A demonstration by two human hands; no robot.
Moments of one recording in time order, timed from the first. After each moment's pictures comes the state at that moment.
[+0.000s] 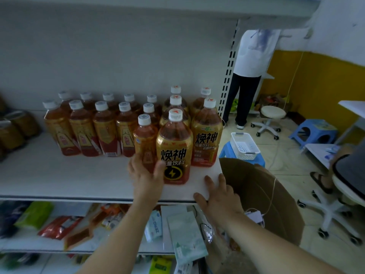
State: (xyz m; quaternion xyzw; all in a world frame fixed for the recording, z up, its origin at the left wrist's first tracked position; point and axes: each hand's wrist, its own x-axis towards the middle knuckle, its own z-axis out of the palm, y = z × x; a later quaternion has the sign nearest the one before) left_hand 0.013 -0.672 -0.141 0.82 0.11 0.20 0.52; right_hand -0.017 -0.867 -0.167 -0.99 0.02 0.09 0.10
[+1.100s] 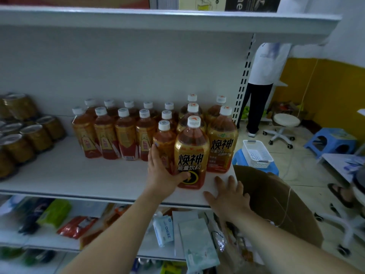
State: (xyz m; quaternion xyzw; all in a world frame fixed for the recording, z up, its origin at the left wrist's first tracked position) left_hand 0.032 -0.646 -0.134 0.86 0.05 0.11 0.50; right_hand 0.000 -0.850 -0.158 -0.99 0.05 0.12 0.10
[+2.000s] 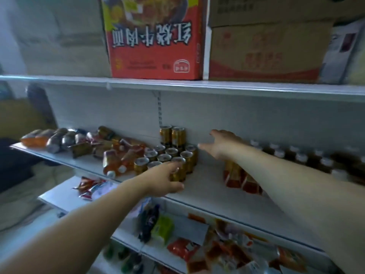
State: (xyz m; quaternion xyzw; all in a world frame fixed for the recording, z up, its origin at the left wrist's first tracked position) left_hand -0.094 -0.204 0.019 0.98 0.00 -0.02 0.20; right_hand 0.016 -0.383 0.078 -0.97 -0.20 -0.04 0.12
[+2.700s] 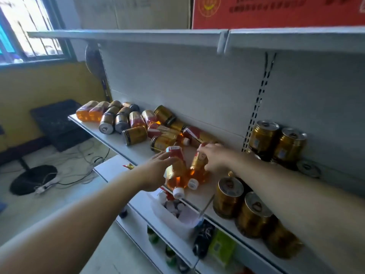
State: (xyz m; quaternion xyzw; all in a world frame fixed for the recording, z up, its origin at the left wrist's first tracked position) left_hand 0.004 0.135 -0.057 0.99 0.10 -0.07 0.09; right_hand 0.168 -0.014 -0.048 -0.90 -0.42 0.13 -0.02
